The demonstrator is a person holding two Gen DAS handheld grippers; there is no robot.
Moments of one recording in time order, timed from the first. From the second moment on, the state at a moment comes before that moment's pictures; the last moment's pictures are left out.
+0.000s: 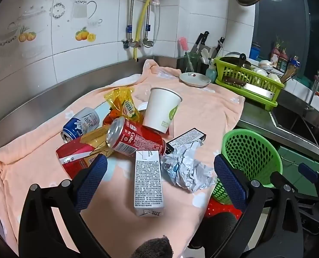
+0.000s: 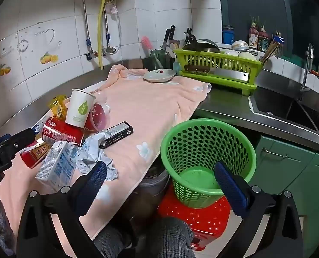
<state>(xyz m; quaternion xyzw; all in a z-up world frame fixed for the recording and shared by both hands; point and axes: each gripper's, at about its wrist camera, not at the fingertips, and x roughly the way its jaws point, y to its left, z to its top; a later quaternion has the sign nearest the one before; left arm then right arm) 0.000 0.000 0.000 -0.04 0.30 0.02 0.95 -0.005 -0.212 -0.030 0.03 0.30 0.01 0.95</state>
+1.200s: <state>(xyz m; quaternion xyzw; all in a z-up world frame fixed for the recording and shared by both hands) -0.006 -0.002 0.008 -0.04 0.28 0.00 0.96 -0.009 -0.214 -0.026 0.03 0.29 0.01 0.96</state>
